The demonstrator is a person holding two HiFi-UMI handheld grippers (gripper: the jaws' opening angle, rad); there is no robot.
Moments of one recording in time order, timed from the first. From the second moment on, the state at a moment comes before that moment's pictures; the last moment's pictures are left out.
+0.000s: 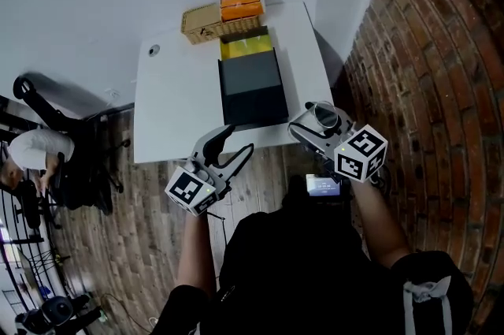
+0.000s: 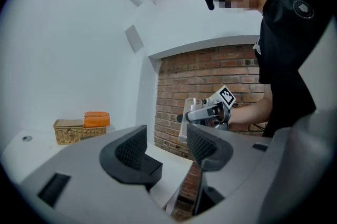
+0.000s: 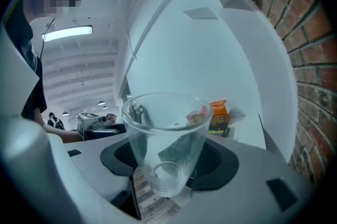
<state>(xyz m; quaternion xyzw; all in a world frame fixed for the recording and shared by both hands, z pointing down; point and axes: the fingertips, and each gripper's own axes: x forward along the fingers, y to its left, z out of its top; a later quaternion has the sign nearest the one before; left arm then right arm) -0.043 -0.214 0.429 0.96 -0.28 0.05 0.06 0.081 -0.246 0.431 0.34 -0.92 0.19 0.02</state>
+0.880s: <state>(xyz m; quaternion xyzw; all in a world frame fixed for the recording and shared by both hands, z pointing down) -0.063 -0.249 0.438 0.96 -0.25 0.03 0.09 0.044 -0.288 0.433 0.36 -0.91 0.19 0.03</state>
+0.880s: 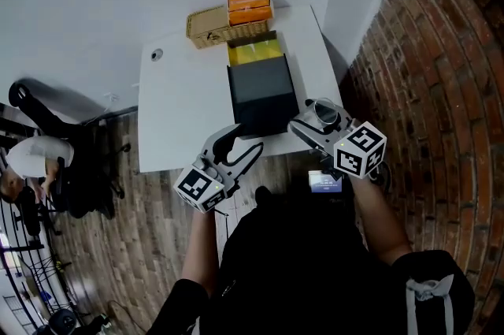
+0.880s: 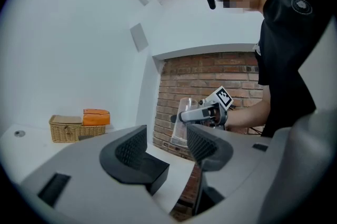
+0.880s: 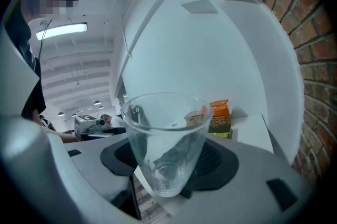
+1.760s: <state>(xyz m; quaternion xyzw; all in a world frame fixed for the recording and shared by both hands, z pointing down) -0.077 -0.247 0.440 0.96 -0.26 0.03 0.10 0.040 -0.292 0.442 0.36 -0.91 0.18 0.06</state>
